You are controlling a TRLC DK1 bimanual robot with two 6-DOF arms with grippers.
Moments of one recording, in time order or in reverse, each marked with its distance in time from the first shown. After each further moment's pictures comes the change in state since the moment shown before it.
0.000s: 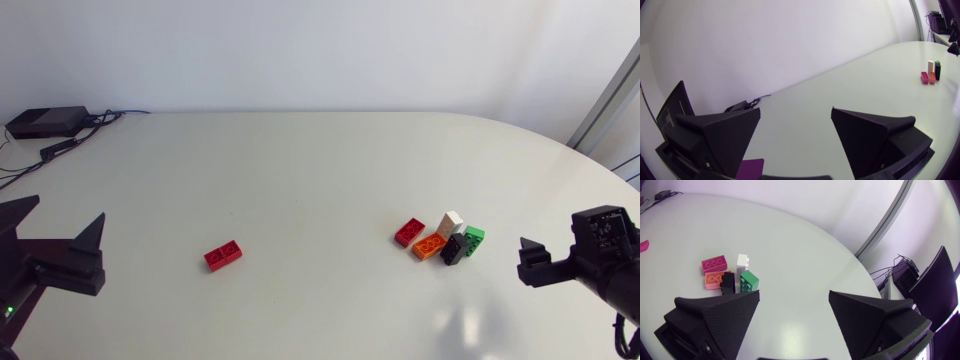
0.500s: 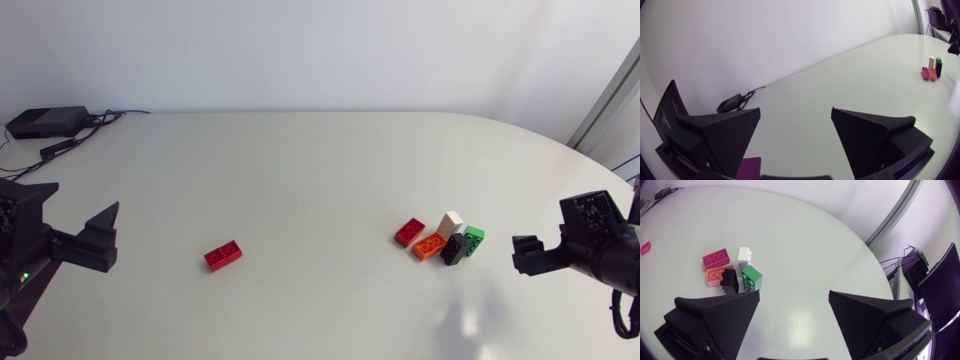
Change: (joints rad) left arm -0.005 0.254 0.074 0.072 0.000 -0.001; right arm 0.014 0.208 0.120 -0.063 0.000 0.026
